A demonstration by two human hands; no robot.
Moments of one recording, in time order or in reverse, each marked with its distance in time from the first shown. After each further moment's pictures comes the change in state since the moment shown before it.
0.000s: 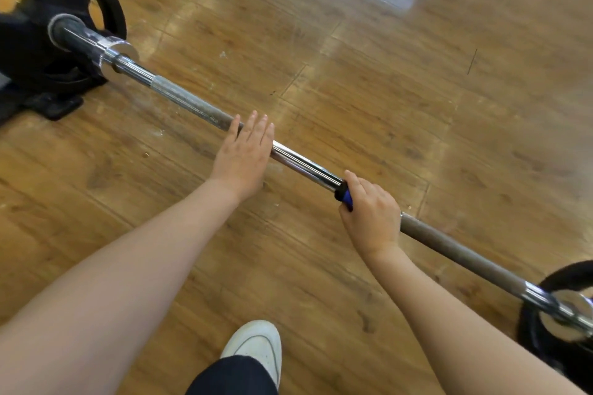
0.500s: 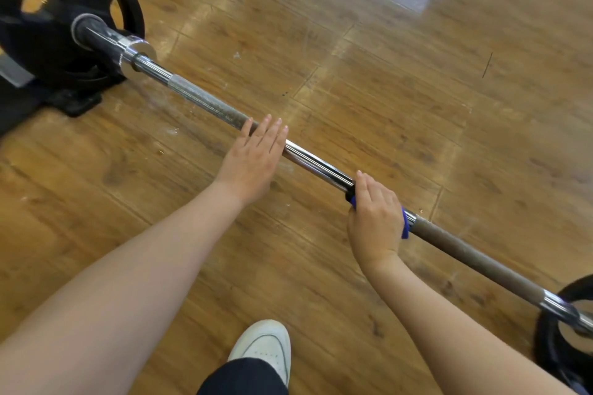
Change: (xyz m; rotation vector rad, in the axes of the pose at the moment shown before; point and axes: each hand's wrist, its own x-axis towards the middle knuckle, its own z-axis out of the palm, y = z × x) left_hand -0.011 -0.006 0.007 0.032 0.045 0.063; right_hand -0.007 -0.017 0.013 -0.017 0.074 0.054
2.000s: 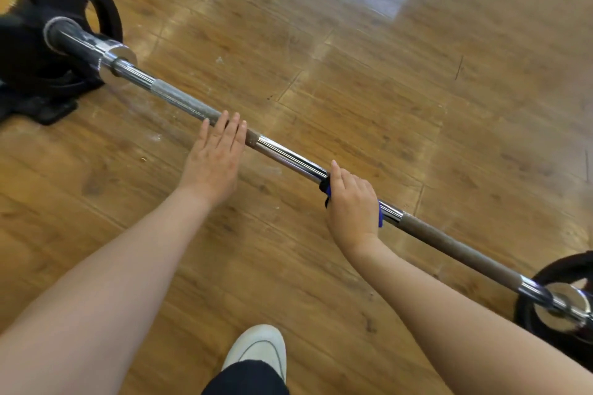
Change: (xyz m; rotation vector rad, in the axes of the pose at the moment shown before) left_hand -0.008 -0.027 0.015 -0.055 0.052 -0.113; right_hand 0.016 -0.015 -0.004 -0.110 -0.191 -0.029
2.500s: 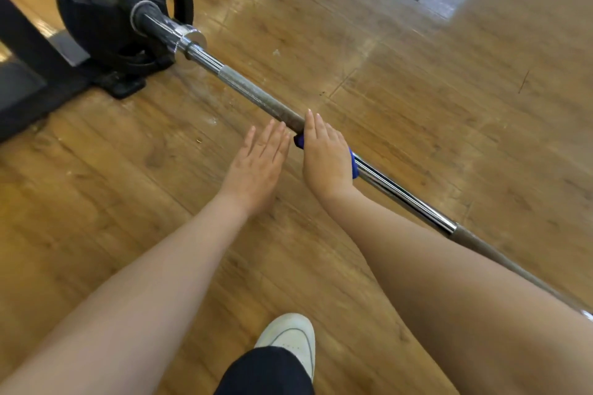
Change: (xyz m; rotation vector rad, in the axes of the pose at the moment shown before) left_hand -0.041 -0.010 0.005 0.072 -0.078 -0.004; right_hand 0.076 -0.106 0.010 -0.026 -0.157 -0.211
